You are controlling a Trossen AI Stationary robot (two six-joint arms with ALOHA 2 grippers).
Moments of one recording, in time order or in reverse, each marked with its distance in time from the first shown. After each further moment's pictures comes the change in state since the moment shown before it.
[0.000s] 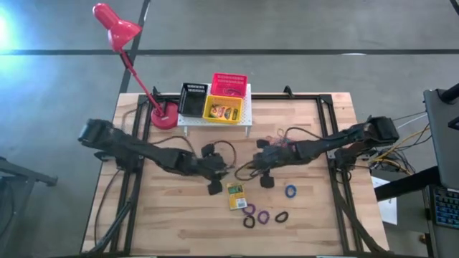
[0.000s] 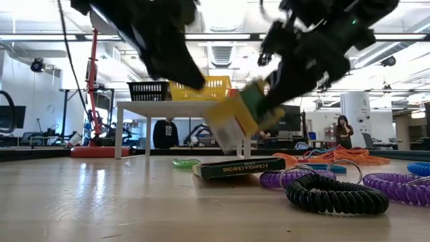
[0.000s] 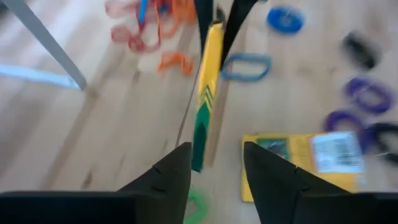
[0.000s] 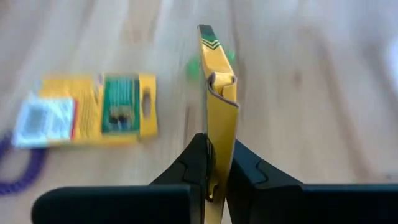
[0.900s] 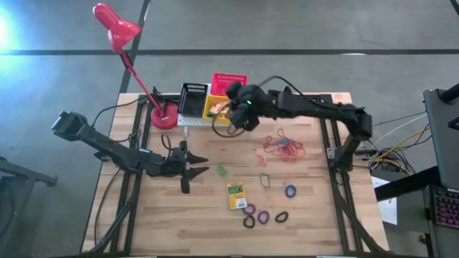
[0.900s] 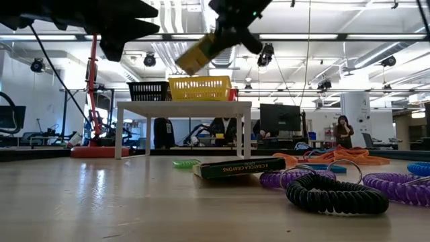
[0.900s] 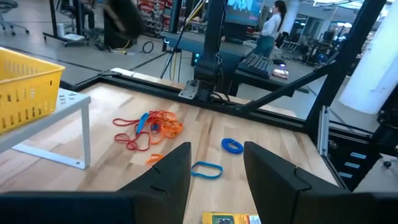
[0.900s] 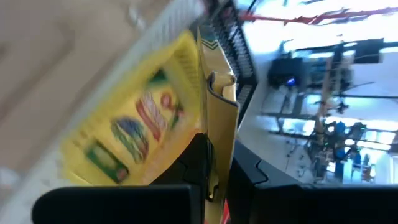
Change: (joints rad) left arm -0.150 -0.459 -0.521 0.687 -0.185 0.021; right arm -0.325 0.272 0.937 -0.620 0.178 -1.200
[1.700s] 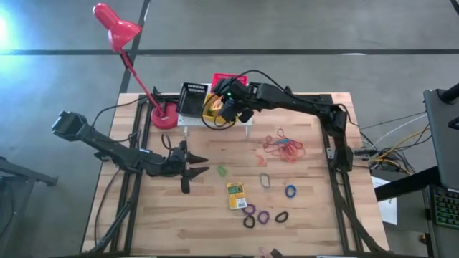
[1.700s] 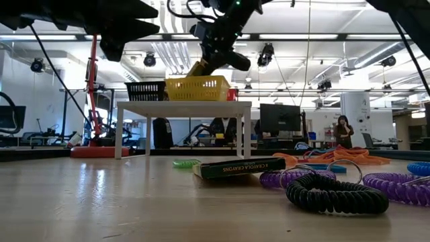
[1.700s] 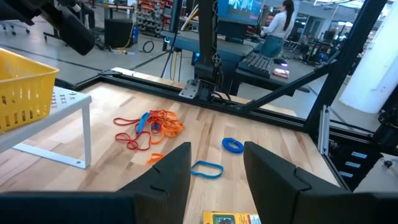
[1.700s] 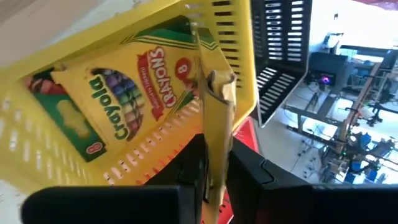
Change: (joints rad) left arm 0.000 0.000 0.000 -0.004 0.001 0.001; right arm -0.066 0.258 0.309 -0.220 0.015 -0.165
